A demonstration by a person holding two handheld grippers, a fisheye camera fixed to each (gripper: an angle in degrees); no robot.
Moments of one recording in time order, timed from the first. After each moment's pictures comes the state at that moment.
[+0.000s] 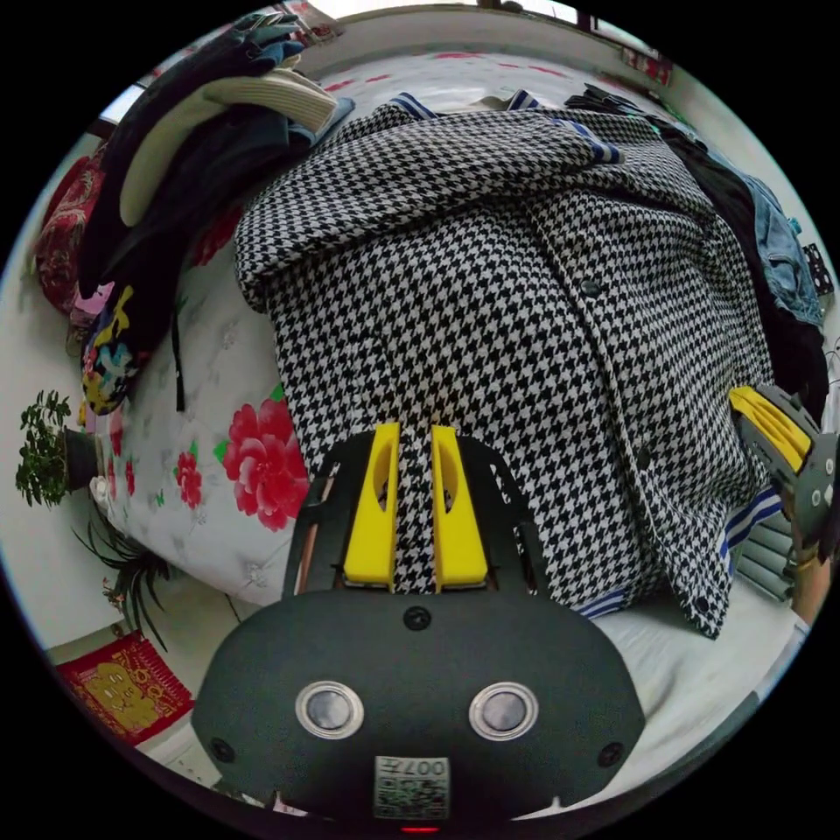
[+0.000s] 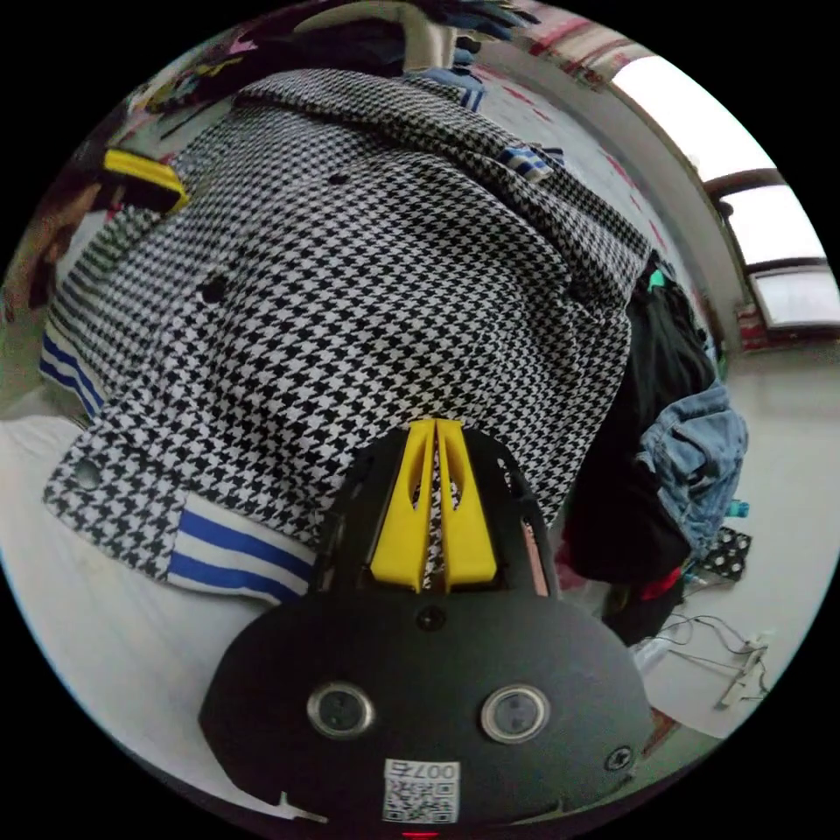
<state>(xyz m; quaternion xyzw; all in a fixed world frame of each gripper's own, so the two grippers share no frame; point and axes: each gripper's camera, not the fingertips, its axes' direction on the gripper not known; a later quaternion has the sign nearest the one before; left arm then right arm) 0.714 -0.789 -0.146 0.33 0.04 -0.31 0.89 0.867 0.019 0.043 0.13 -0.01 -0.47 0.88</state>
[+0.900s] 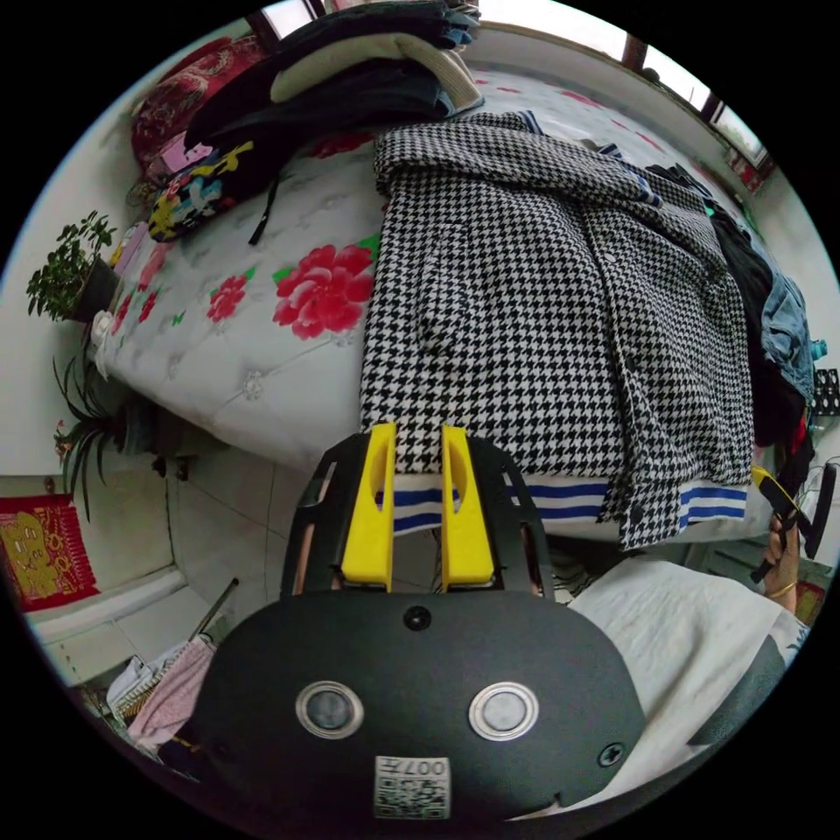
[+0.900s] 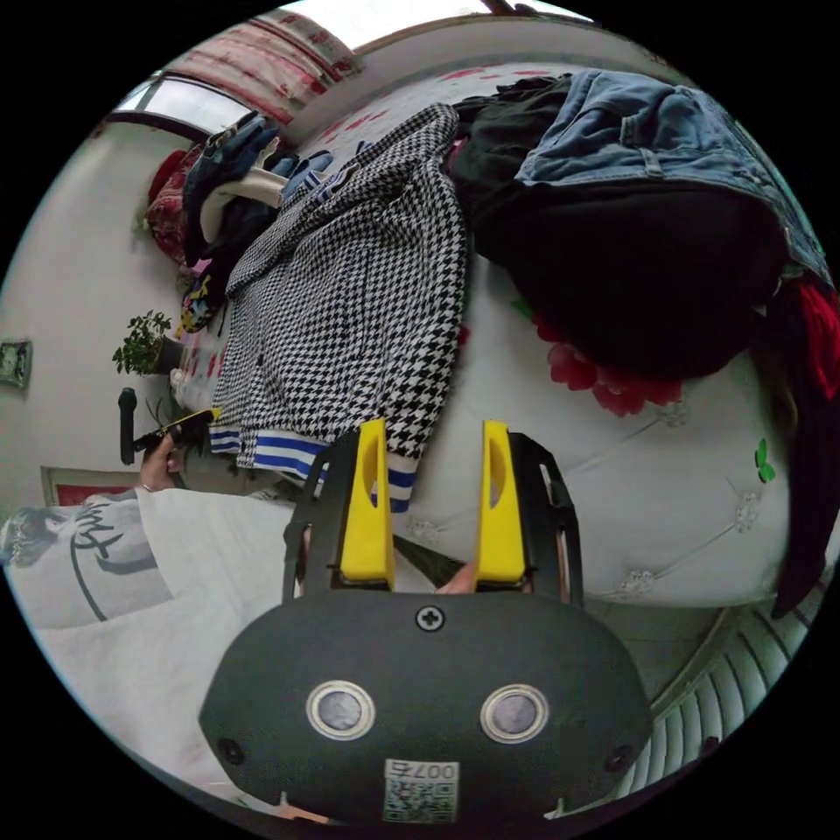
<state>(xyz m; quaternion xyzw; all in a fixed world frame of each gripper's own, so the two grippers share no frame) 0.780 -0.594 -0.079 0.33 0.12 -0.45 0.82 1.216 -0.088 0.061 0.01 -0.37 -0.26 0.89</state>
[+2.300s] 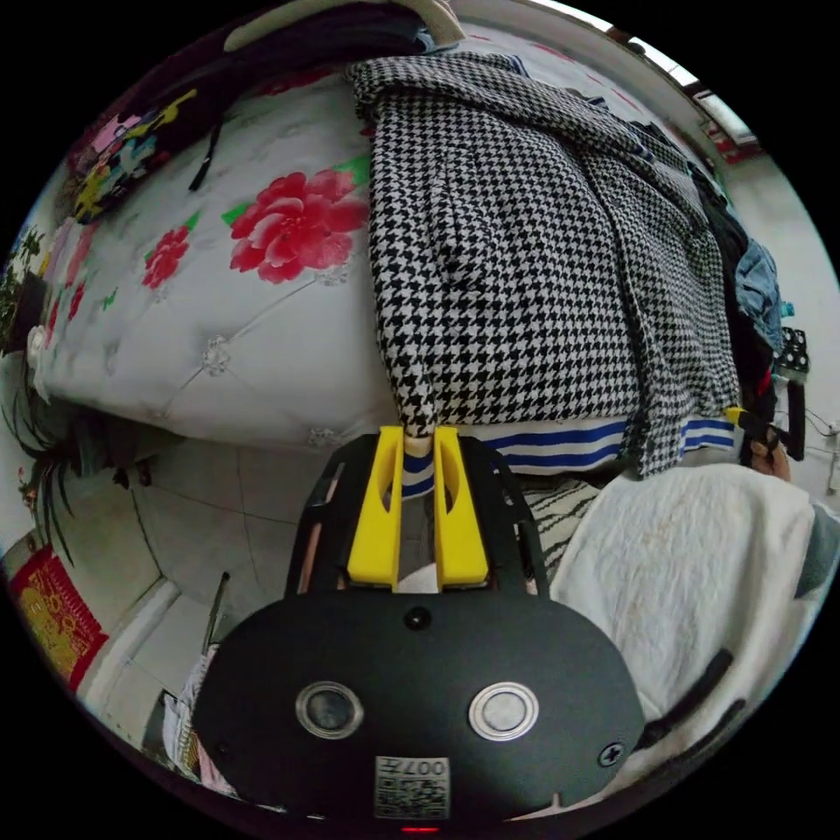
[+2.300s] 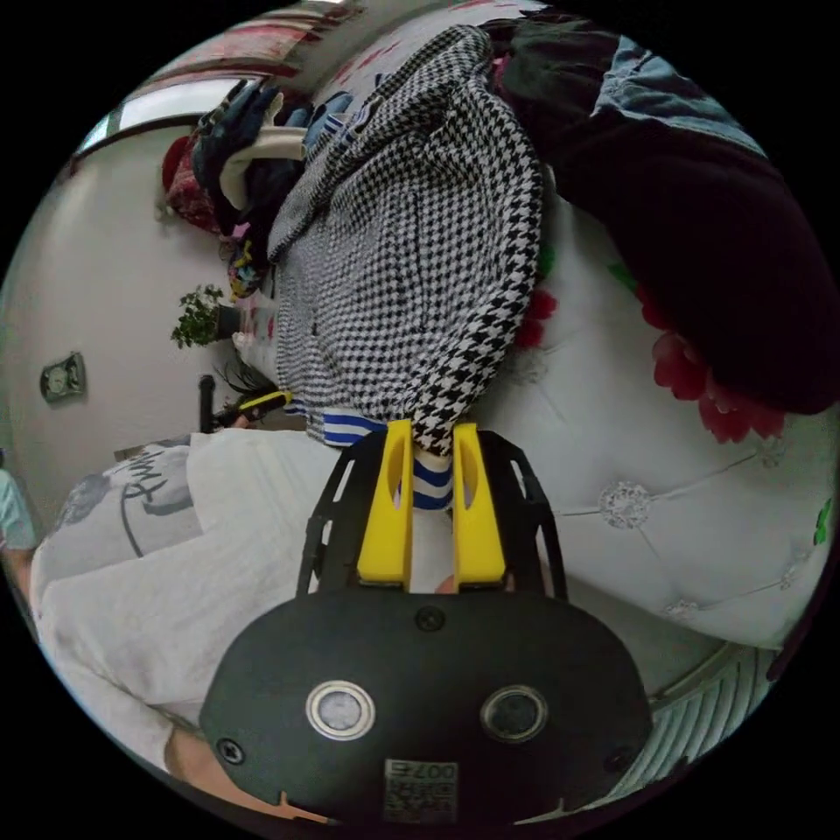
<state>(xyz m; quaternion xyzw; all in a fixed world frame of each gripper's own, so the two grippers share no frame) 0.621 -0.485 -0.052 0.29 0.26 -0.34 0.86 1.267 -0.207 0.031 -0.15 -0.46 -0.30 0.82</state>
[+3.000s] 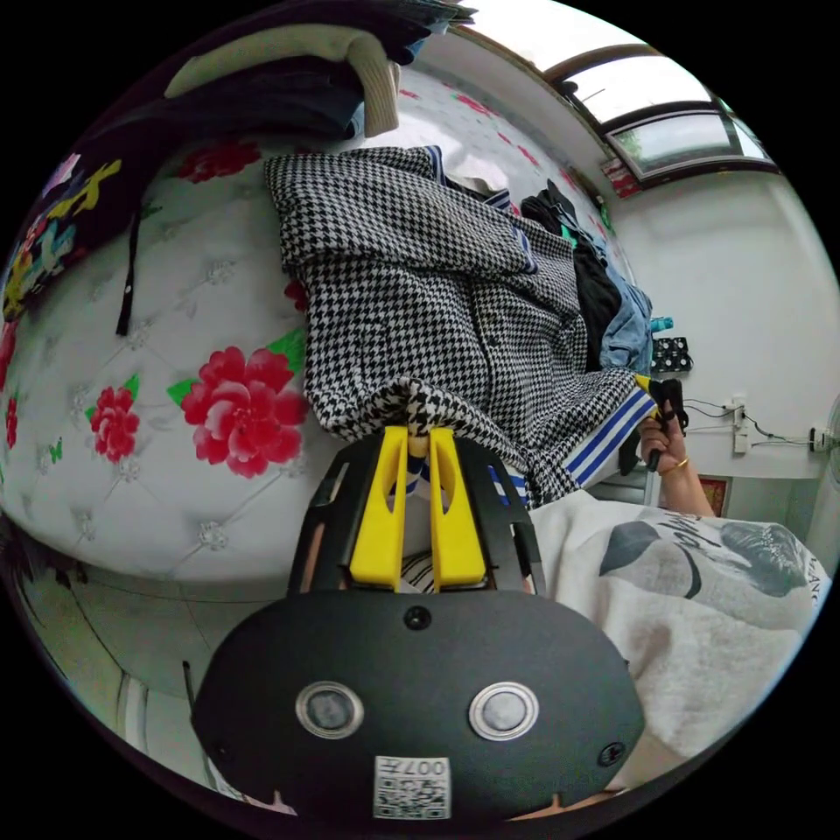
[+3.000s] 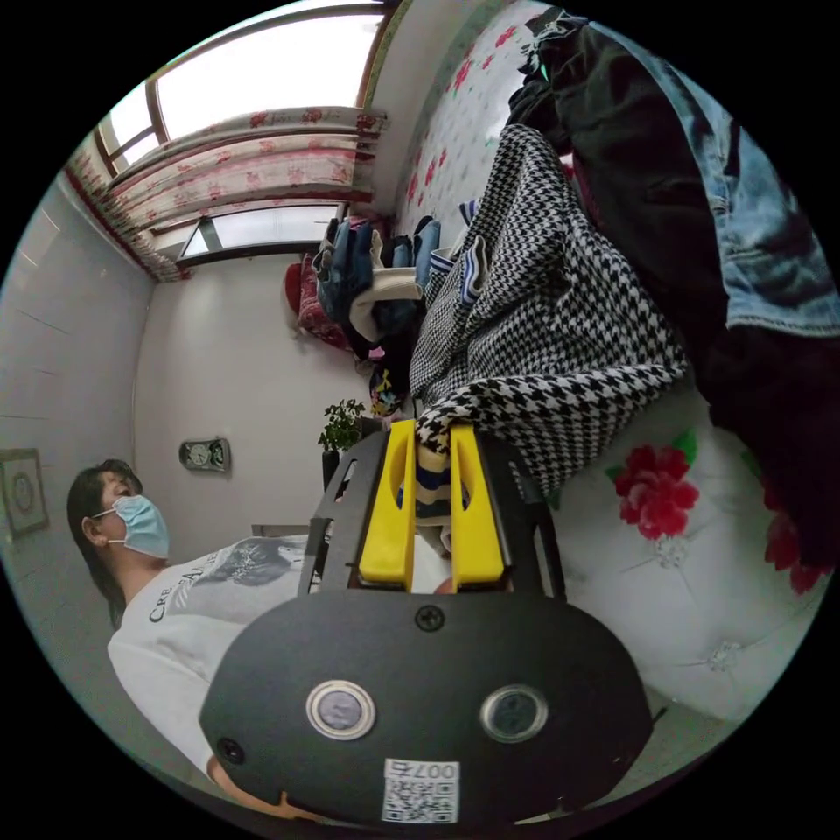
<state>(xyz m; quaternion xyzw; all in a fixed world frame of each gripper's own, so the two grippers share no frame) 0.444 -0.445 -0.164 0.42 0.34 -0.24 0.81 1.268 -0.325 -0.017 -0.09 -0.68 -0.16 0.70</state>
